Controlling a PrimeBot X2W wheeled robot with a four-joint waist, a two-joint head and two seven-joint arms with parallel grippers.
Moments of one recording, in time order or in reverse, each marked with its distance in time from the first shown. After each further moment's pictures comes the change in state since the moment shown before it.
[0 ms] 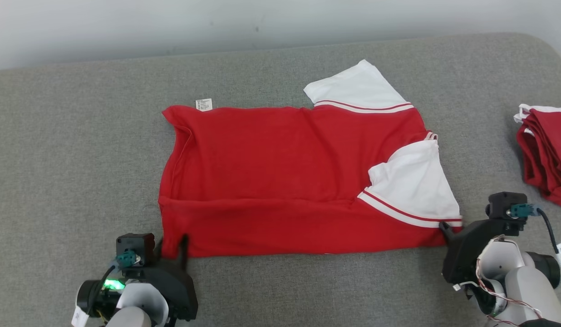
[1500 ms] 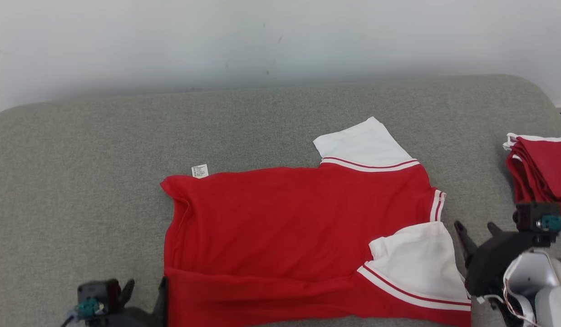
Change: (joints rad) left arm 0.288 0.124 0.057 -0.356 -0.091 0.100 0.088; right arm 0.172 -0.015 -0.018 -0.343 0.000 0.000 0.070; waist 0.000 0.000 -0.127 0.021
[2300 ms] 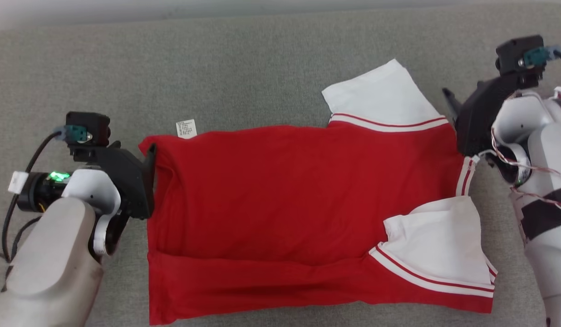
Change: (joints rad) left arm -0.636 0.020 -0.065 0.299 0.013 -0.133 0.256; right arm -0.660 -0.175 0.289 0.457 0.054 0.000 0.016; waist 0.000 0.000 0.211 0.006
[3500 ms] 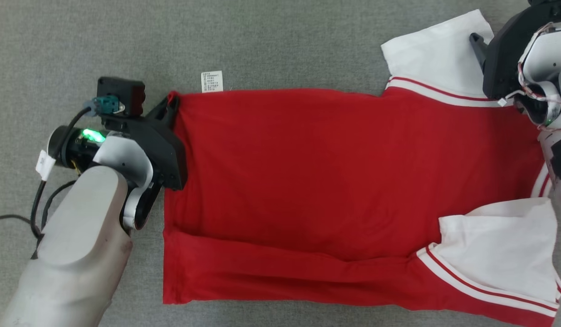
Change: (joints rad) left arm -0.128 -0.079 -0.077 0.079 0.034 -0.047 -0.134; right arm -0.303 -0.069 0.139 0.279 0.043 0.000 -0.040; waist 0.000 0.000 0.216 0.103
